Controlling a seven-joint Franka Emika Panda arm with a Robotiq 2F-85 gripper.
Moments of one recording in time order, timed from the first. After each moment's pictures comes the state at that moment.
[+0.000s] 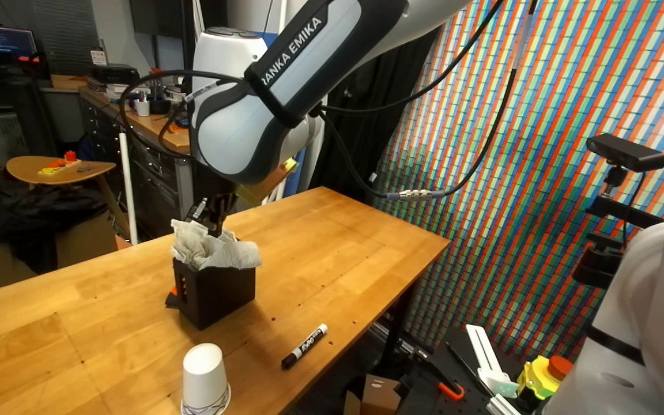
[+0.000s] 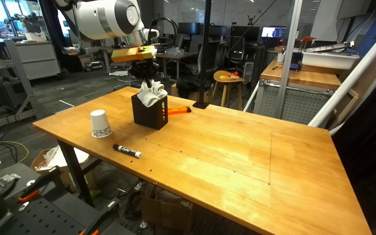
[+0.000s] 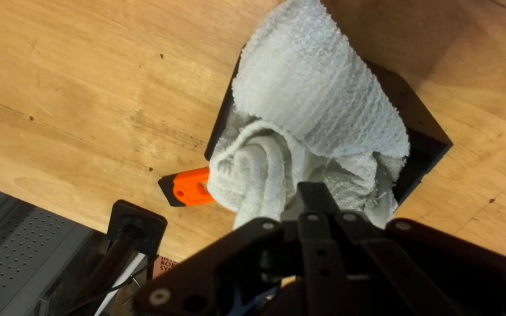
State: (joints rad) arm 0.09 0.20 0.08 -2.20 -0.26 2.66 -0.07
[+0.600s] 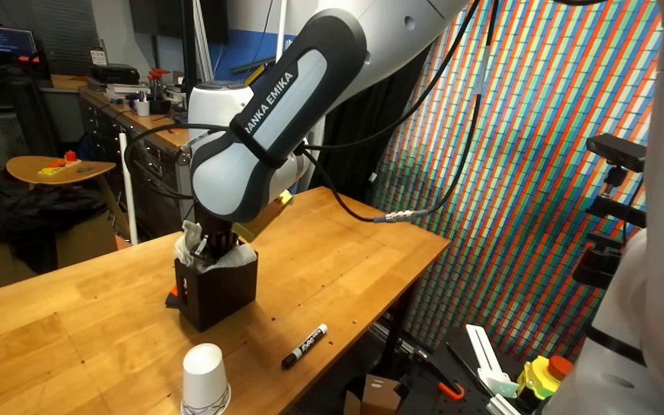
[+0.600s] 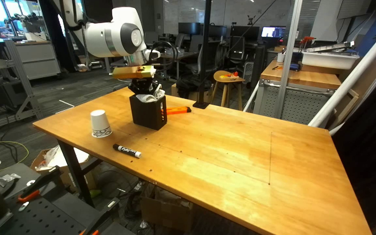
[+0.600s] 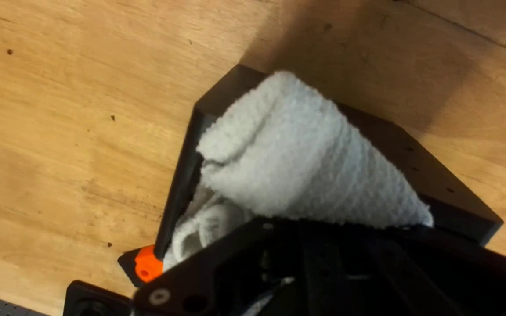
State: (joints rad) arm 0.10 0.33 0.08 -2.17 -0.25 2.66 -0.03
